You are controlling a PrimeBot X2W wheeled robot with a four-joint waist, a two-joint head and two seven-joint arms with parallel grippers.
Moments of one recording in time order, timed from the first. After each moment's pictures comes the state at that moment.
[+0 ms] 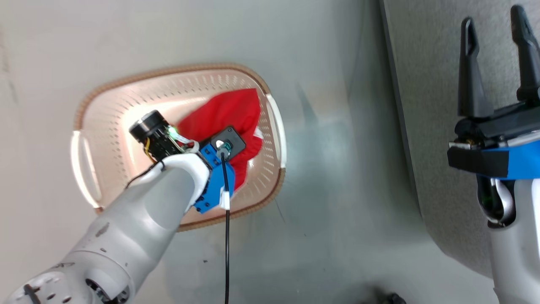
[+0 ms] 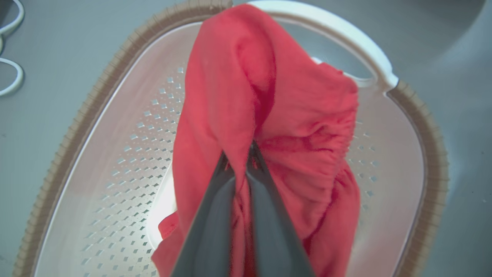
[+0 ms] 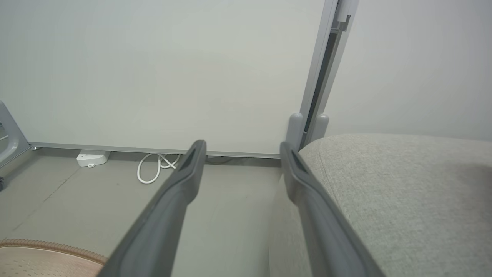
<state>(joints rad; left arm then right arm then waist) -1.01 0.13 -1.28 1.16 -0.44 -0.13 -0.09 -0.52 -0.17 0.01 0.01 0.16 0.13 -0.26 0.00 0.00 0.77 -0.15</state>
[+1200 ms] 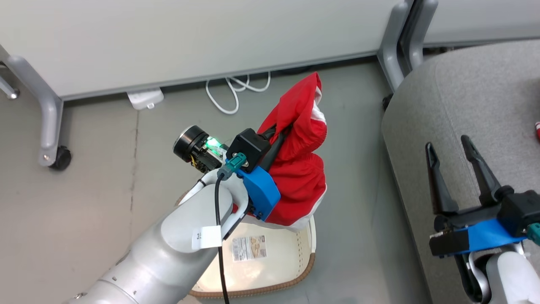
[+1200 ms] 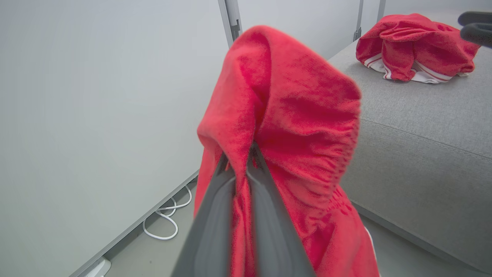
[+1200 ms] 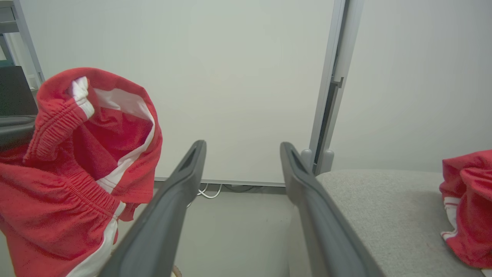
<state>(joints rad) -0.84 0.12 -1.01 0.76 -0.54 -0.05 -0.26 -0.21 -0.17 0.01 0.14 0.14 0.13 -0.26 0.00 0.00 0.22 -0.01</state>
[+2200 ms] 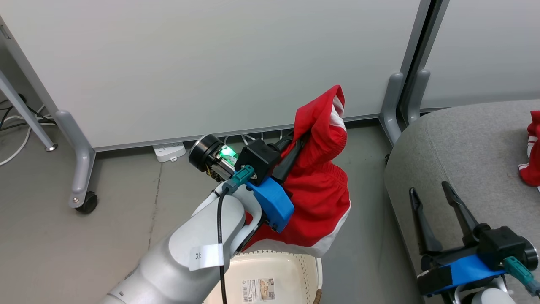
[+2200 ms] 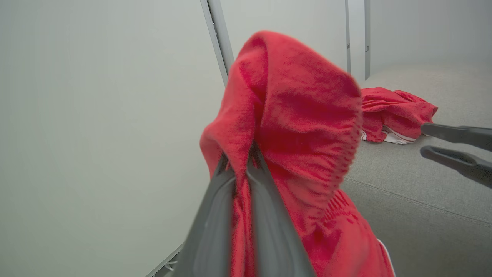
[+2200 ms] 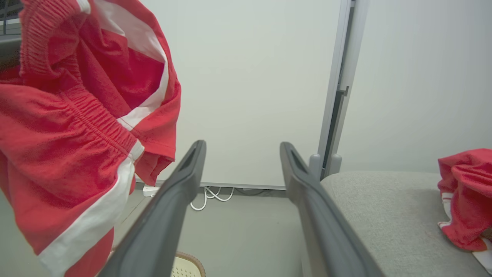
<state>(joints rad) -0.76 0.11 -0.95 0.62 -0.53 -0.05 -0.26 -0.08 -0.13 0.03 0.18 0.12 0.13 -0.26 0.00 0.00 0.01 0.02</state>
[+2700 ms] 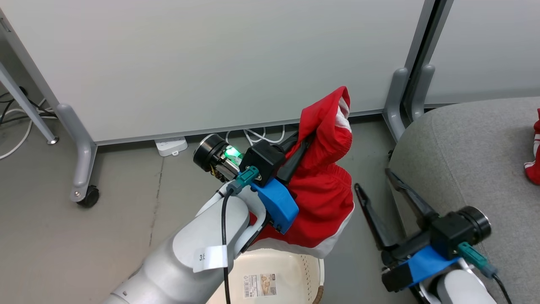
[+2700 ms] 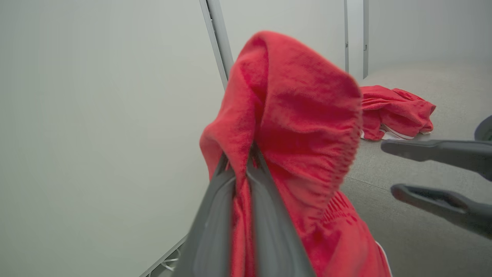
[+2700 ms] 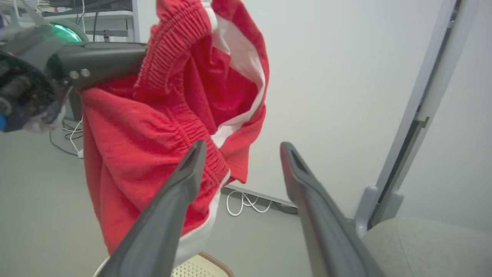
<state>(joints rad) -0.76 0.10 -0.96 0.61 -0.53 -0.05 -0.26 -0.17 -0.20 0.26 0.18 0.14 0.13 -0.26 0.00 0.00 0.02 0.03</state>
